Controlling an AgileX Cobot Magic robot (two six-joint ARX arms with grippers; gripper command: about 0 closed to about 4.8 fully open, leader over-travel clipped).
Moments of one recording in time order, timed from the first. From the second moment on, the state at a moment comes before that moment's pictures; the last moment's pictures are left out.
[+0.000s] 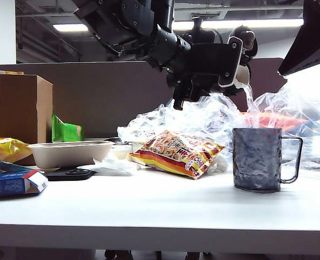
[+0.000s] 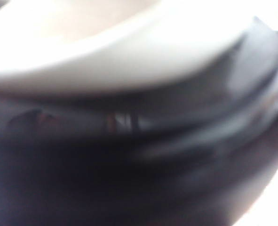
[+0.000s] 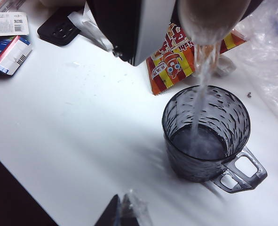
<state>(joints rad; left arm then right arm) -0.70 2.01 1.47 0.45 0.03 1.78 0.31 0.93 0.74 -0.45 -0.34 -0.08</state>
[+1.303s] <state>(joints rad) -0.70 2.01 1.47 0.46 0.03 1.83 0.31 0.93 0.74 -0.51 -0.10 -0.13</state>
